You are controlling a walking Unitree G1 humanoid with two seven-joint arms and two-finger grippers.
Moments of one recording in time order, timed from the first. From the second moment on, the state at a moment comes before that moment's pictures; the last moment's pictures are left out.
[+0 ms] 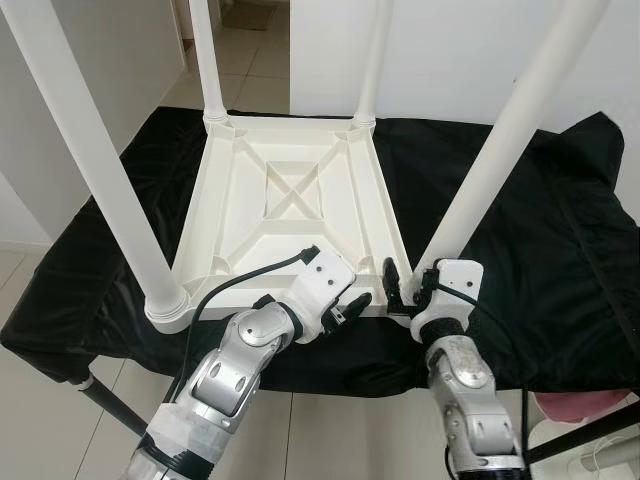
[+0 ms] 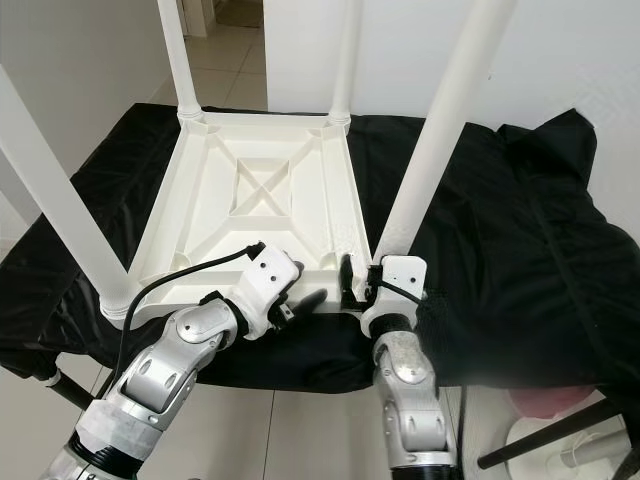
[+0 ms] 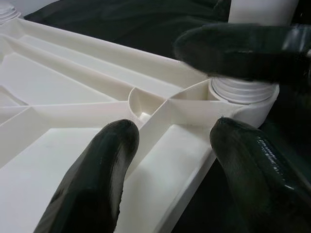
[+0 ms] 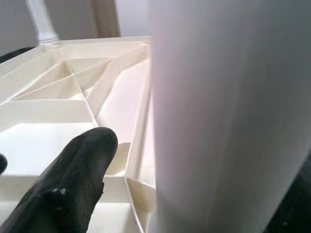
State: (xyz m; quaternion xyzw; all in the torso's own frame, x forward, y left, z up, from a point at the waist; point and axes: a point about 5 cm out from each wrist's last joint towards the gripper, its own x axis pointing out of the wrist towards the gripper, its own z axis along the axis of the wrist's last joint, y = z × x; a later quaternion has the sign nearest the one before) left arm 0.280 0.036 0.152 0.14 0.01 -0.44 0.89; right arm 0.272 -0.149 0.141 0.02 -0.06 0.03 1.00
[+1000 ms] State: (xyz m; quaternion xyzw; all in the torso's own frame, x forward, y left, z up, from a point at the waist) left arm 0.284 0.035 0.155 0.15 0.01 -0.44 0.89; right arm 0.302 -0.186 0.140 -0.09 -0.03 0.32 0.94
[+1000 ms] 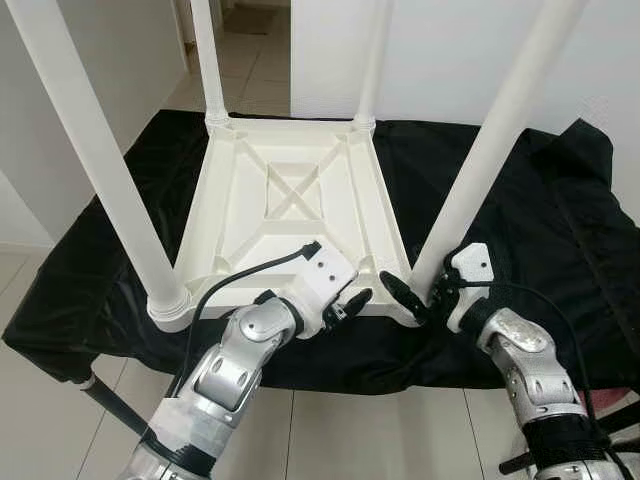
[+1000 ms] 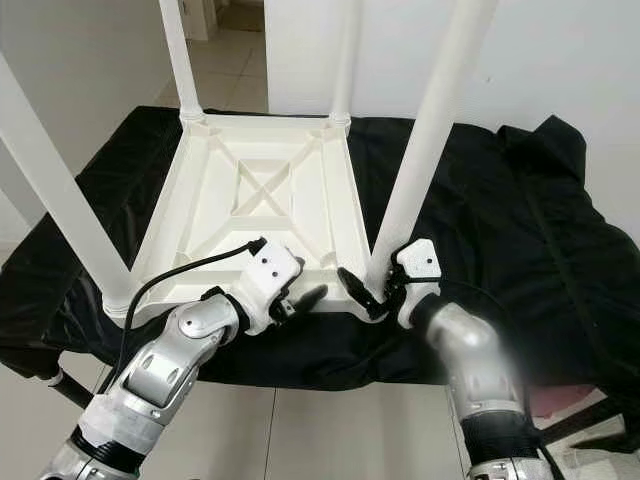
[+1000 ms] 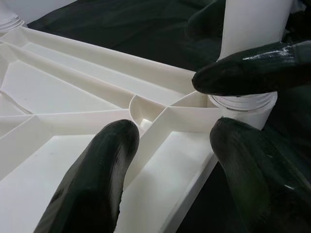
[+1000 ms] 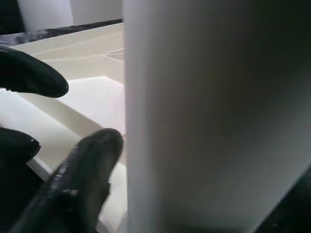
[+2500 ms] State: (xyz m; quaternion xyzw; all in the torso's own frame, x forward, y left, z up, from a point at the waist) left arm 0.282 0.032 0.154 0.14 0.01 -0.44 0.89; right arm 0.287 -0.139 0.135 0.03 -0.06 0.03 1.00
